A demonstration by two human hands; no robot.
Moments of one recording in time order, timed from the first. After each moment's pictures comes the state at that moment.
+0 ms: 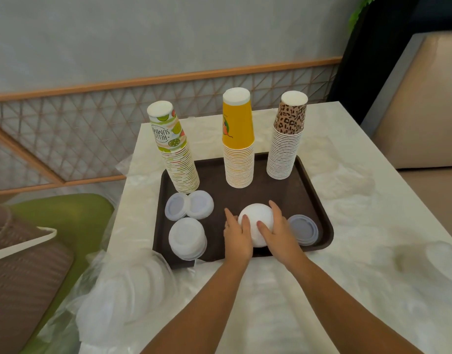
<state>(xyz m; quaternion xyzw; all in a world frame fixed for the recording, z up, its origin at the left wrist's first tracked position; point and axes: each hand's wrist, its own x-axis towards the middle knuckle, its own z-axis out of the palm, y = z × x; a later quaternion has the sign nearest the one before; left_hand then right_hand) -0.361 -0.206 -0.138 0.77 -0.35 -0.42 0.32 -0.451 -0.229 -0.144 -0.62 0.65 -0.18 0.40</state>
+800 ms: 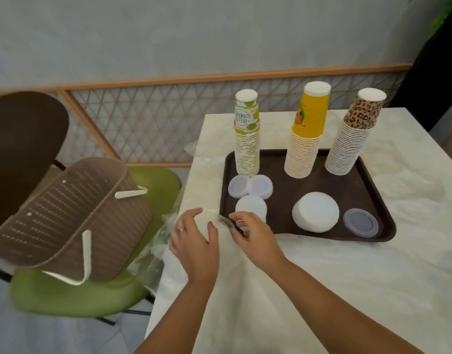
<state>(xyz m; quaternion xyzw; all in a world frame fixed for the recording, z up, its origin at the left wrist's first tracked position) -0.219 -0.055 -0.102 0.86 -0.32 0.01 0.39 -0.320 -0.119 -0.108 -0.77 0.41 -0.23 0.44</state>
